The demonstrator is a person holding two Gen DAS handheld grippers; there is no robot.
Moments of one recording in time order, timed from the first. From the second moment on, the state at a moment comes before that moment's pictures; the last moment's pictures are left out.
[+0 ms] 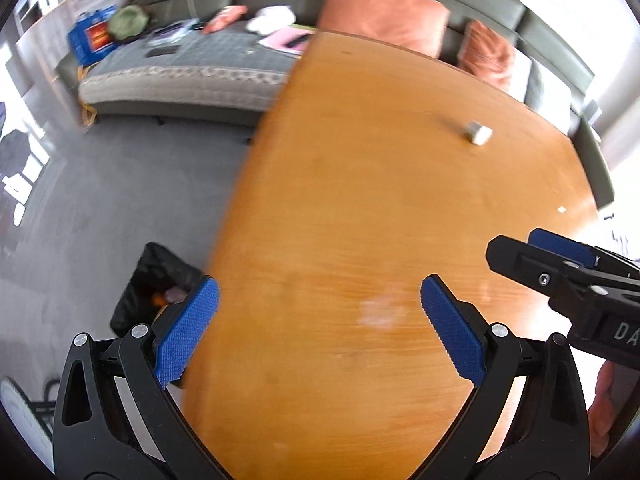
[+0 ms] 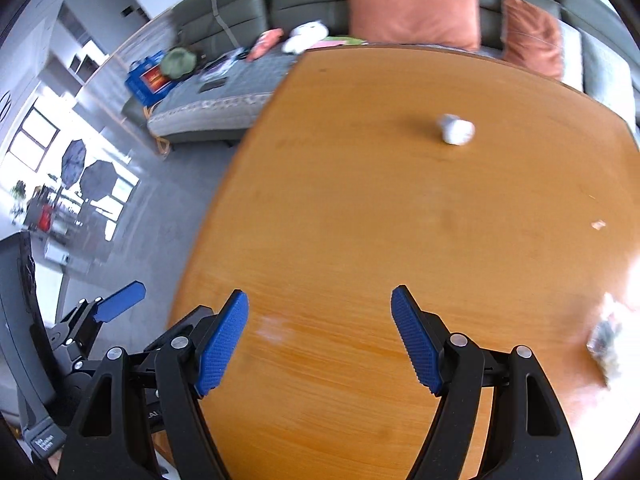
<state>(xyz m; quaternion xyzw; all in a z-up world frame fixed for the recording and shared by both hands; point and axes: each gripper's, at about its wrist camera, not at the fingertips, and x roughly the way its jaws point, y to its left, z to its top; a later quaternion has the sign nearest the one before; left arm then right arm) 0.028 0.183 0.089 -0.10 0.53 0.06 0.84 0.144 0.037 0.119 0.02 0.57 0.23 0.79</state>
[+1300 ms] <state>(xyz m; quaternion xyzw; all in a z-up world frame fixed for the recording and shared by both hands) 0.103 -0.038 0.084 -0.02 0.58 -0.07 0.81 0.165 -0.239 0.032 -0.12 0.62 0.17 0.76</state>
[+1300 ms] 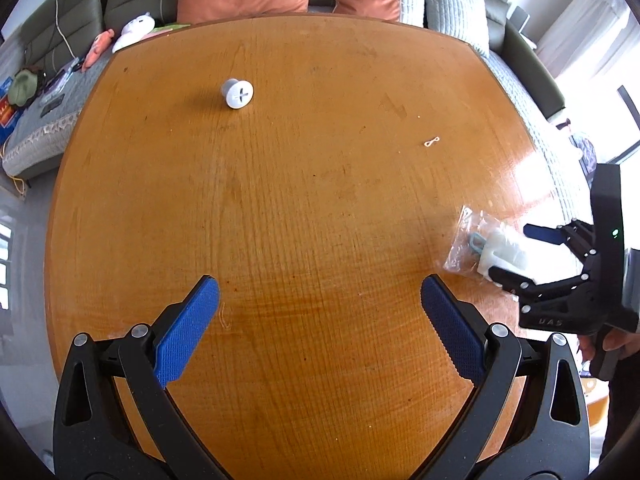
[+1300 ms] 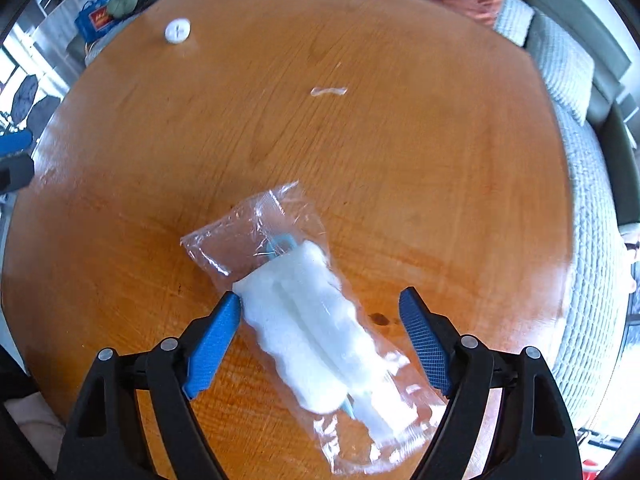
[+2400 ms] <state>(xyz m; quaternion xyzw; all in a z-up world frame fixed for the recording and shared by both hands) 0.224 0.018 0.043 -0.05 0.58 0.01 0.81 0.312 -0.130 0.080 -0.01 0.53 0.17 0.83</state>
